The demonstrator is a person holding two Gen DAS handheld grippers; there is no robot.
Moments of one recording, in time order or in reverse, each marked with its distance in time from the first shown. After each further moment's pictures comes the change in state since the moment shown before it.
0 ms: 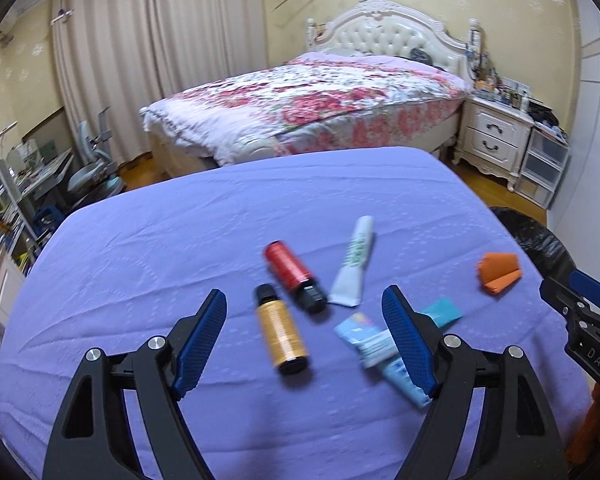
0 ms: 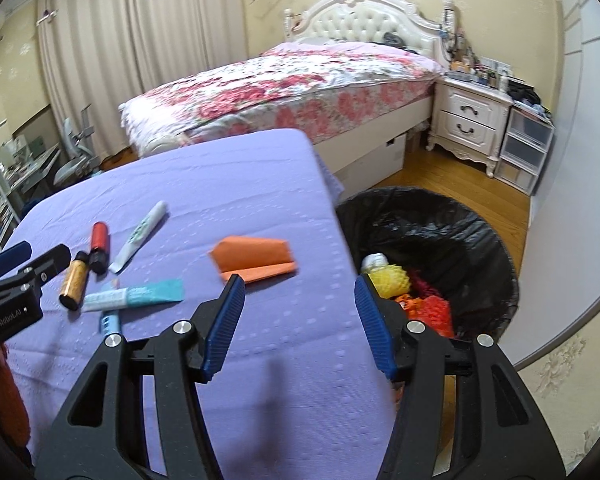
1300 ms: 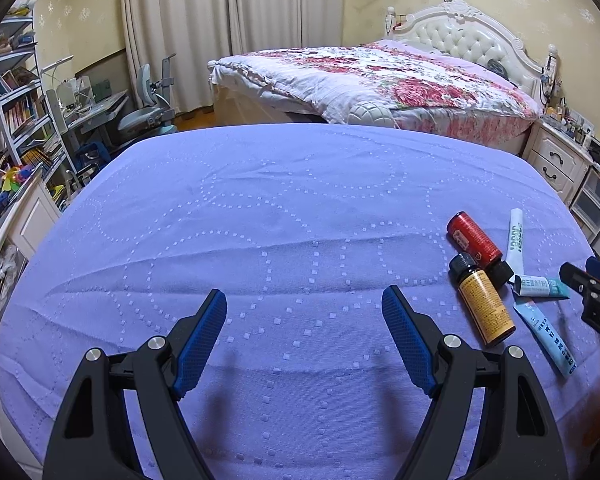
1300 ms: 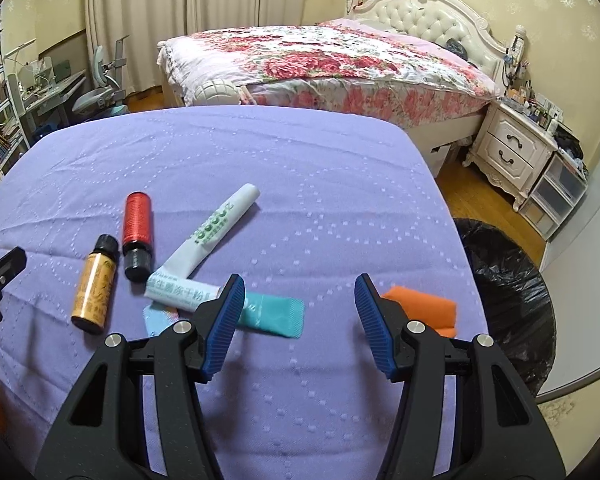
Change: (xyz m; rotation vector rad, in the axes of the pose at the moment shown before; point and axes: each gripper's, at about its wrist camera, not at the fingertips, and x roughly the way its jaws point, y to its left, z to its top) left arm 0.020 0.119 -0.039 -0.195 0.078 0.117; right arm 0.059 0.103 0.027 -0.228 0.111 -0.015
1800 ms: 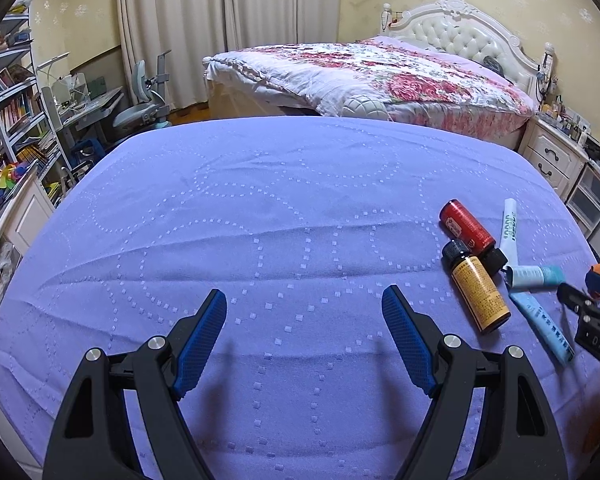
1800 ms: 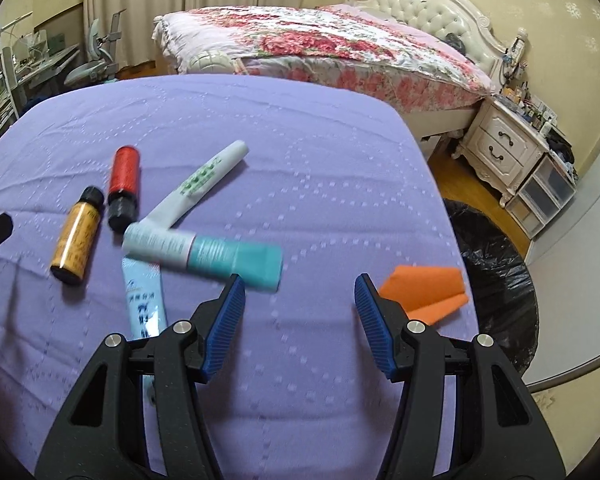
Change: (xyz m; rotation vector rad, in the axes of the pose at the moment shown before) left arm -0.003 -0.001 -0.008 0.006 0.011 -0.019; right arm -0.004 0.003 -0.023 -0.054 0.073 -0.032
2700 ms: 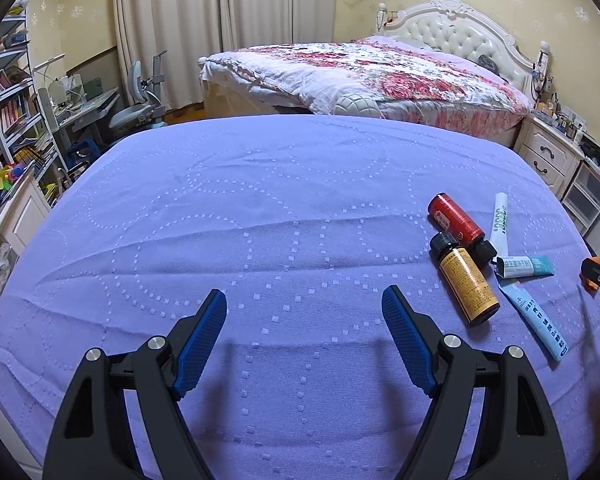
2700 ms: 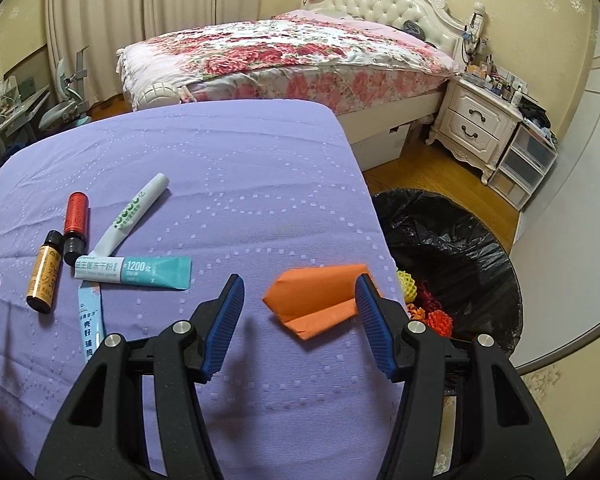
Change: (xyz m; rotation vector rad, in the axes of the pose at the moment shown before) left arm -0.004 -0.004 -0.004 0.007 0.002 -0.013; right arm -0.005 -0.062 0.001 0.159 -0.042 -0.045
